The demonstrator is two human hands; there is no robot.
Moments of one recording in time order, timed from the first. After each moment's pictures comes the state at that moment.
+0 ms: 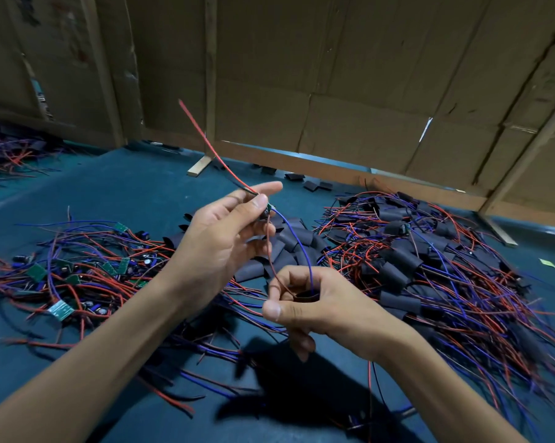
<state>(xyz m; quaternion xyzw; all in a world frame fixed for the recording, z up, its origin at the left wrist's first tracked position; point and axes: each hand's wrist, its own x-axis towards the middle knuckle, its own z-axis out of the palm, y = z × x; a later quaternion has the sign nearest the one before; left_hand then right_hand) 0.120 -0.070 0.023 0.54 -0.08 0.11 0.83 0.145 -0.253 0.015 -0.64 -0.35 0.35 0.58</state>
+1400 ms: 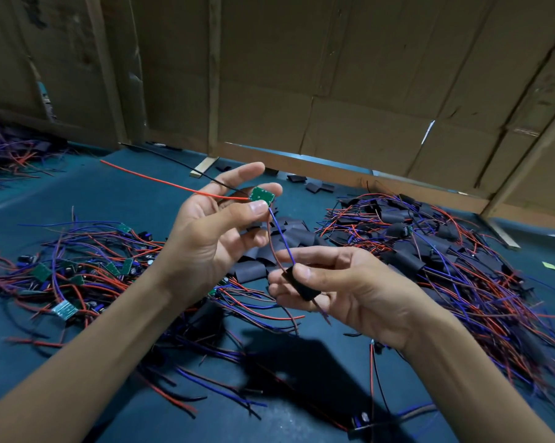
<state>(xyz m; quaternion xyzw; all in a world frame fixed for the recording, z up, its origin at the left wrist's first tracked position) 0.113 -0.060 0.034 0.49 -0.13 0.13 0.85 0.150 -0.263 0.045 -0.53 -0.16 0.40 0.73</state>
